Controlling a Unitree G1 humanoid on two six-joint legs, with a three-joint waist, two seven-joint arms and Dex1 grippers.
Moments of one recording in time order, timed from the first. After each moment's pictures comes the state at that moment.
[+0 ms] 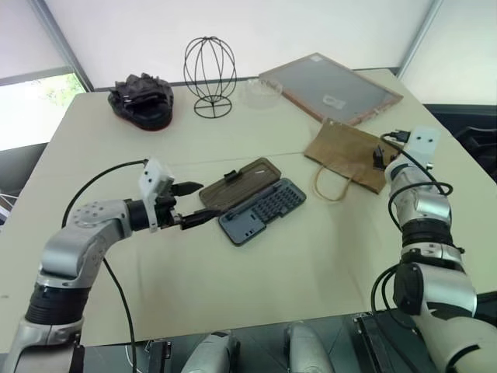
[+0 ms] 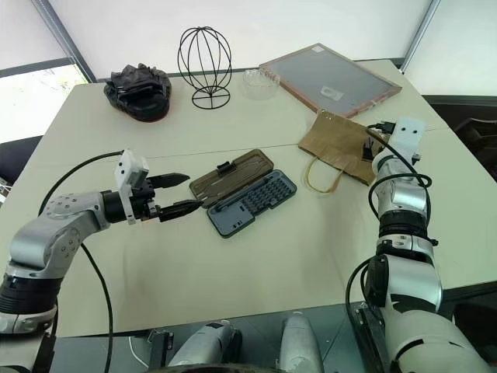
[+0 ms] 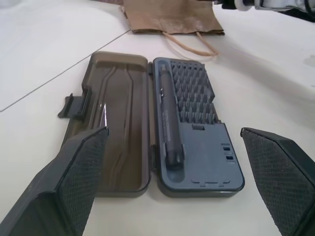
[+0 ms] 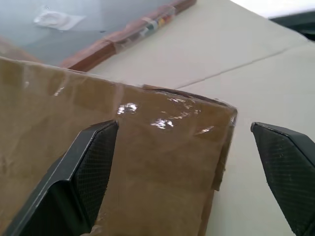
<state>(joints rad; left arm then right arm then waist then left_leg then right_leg) -0.34 0.67 0.07 -0.23 -0.57 0.64 -0.91 -0.87 -0.47 -0.36 0.80 0.20 0.33 -0.12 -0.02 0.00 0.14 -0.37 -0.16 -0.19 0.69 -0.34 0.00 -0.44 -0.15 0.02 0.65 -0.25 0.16</state>
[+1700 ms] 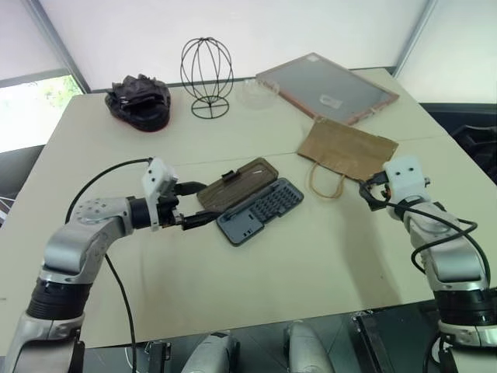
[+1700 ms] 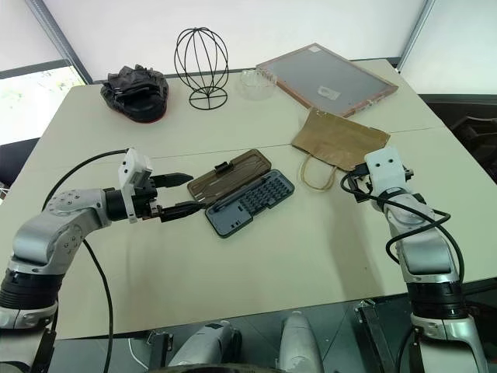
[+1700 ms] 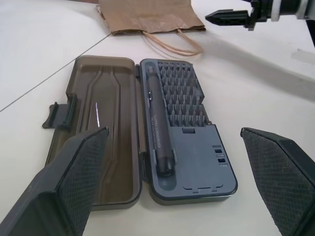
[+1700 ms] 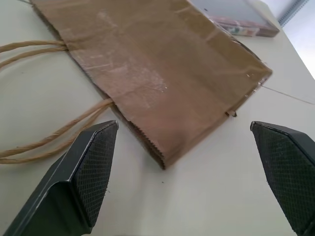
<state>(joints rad) -0.38 0.69 0.04 -0.20 -0.55 0.63 -0.96 -0.32 -0.63 -0.09 -0.07 0.08 0.56 0.19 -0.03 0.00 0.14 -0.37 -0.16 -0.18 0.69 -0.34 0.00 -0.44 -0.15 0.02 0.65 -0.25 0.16</state>
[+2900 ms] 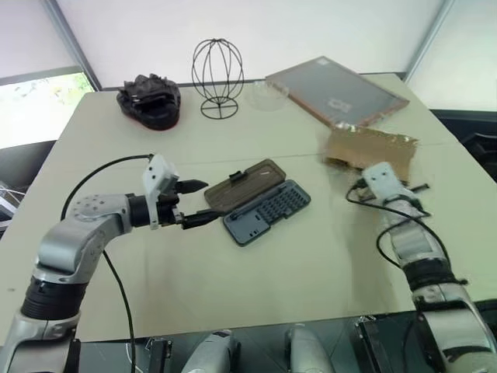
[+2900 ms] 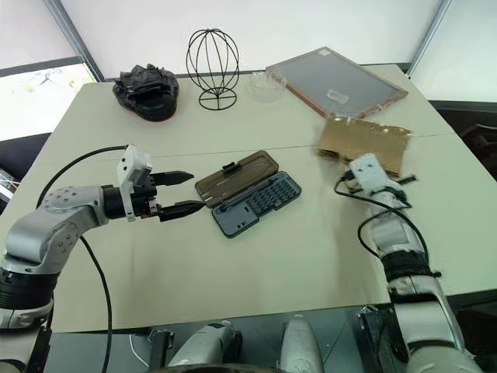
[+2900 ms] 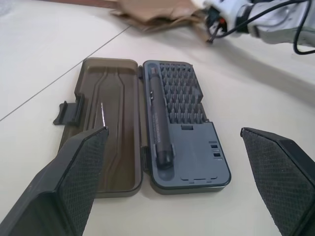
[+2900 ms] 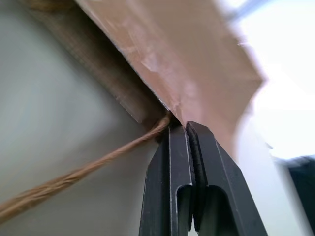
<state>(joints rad) -0.38 0.71 0.04 -0.25 -0.58 0.67 -0.94 -0.44 -0.60 -0.06 0.44 -0.27 0.24 -0.18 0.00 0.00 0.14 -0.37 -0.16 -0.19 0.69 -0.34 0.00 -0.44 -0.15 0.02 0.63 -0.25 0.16</state>
